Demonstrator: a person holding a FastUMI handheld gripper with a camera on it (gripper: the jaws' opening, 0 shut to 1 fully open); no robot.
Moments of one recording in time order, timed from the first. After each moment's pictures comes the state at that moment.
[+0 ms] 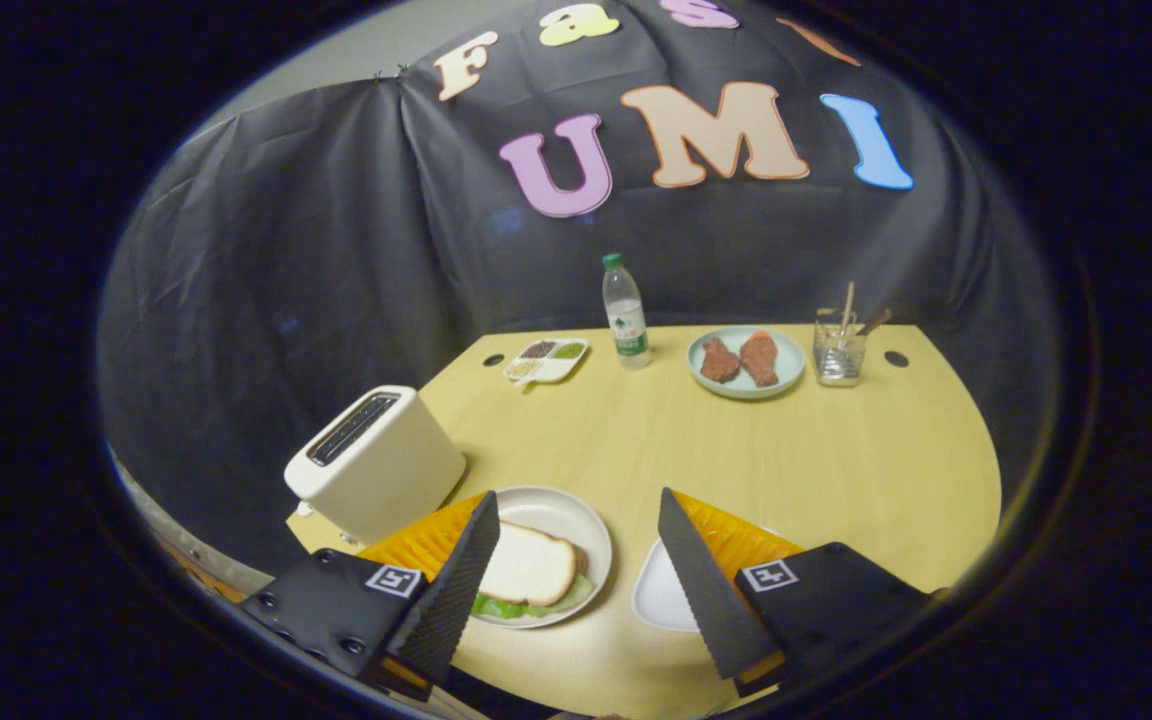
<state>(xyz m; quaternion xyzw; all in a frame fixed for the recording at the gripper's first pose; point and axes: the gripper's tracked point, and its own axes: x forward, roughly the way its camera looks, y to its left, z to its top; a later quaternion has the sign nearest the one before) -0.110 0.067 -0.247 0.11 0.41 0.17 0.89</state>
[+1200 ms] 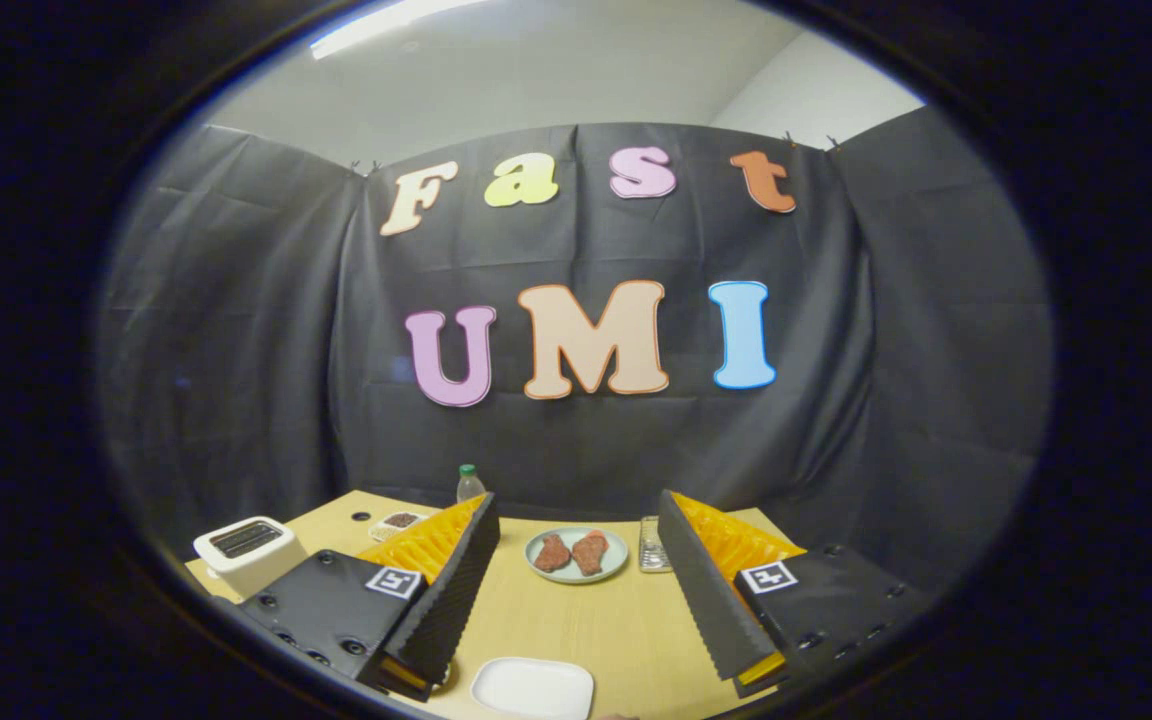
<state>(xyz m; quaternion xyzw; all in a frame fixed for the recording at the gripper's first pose) -0.039 -0.077 -0.109 0.03 0.15 0.01 0.99</state>
